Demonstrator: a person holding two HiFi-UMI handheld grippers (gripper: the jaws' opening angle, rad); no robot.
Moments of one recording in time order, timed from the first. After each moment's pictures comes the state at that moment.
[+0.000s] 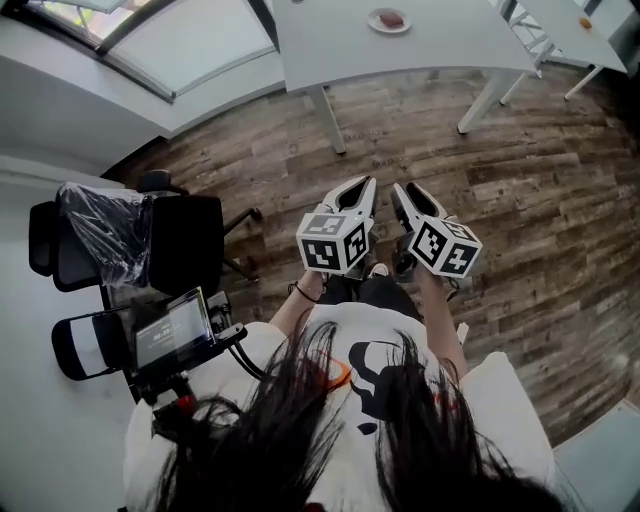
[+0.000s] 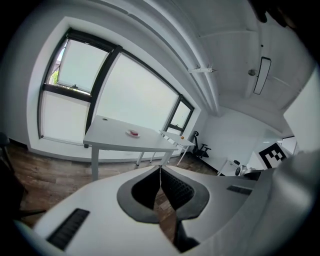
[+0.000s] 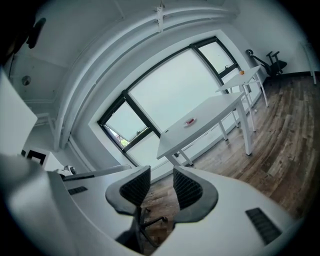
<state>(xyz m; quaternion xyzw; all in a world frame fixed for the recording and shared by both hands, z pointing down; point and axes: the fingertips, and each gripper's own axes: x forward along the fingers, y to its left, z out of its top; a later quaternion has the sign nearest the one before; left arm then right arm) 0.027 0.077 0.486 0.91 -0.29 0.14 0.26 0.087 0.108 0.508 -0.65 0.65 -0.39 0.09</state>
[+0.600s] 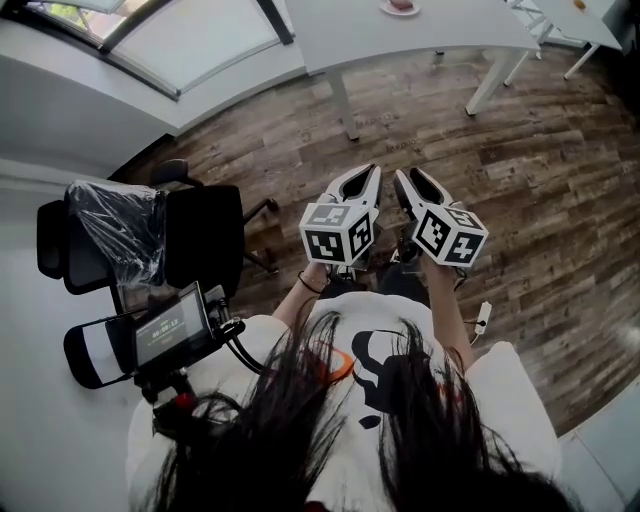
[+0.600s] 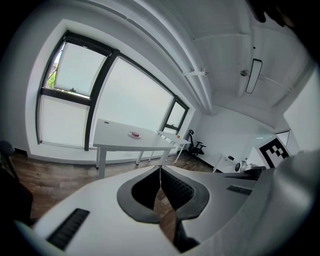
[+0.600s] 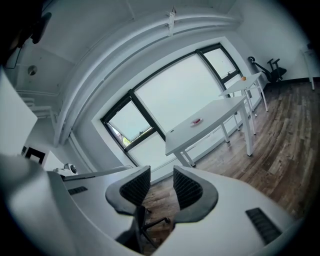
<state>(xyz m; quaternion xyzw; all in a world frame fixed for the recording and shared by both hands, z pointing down) -0.065 0.090 0.468 0.92 -0.26 0.14 0.25 -0.010 0.118 0.483 -0.67 0.65 -0.35 0.09</state>
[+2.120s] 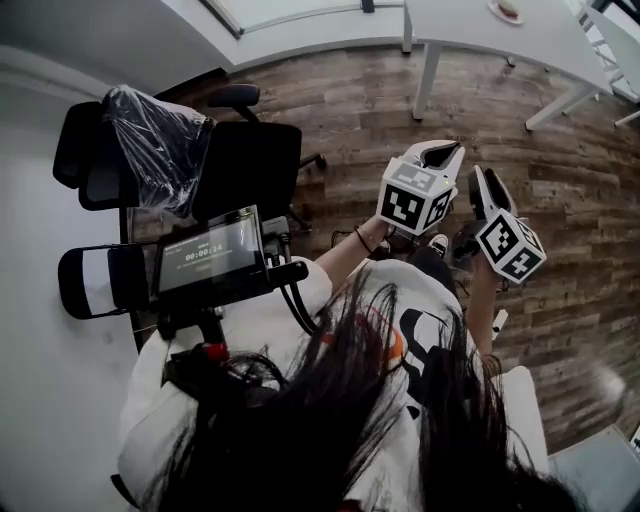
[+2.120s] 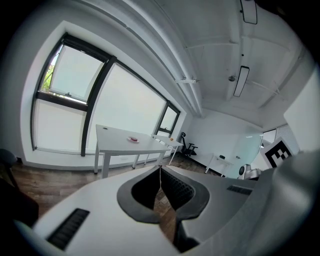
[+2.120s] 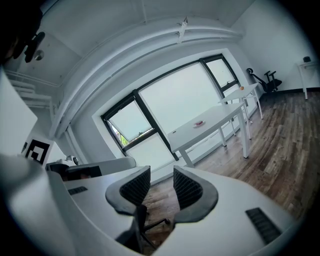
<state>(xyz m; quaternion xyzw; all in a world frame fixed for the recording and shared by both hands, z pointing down) -0.122 0.090 0.447 0.94 -0.22 0.12 0.22 -0.075 0.133 0.468 -0.71 0.62 -0.33 0.08</state>
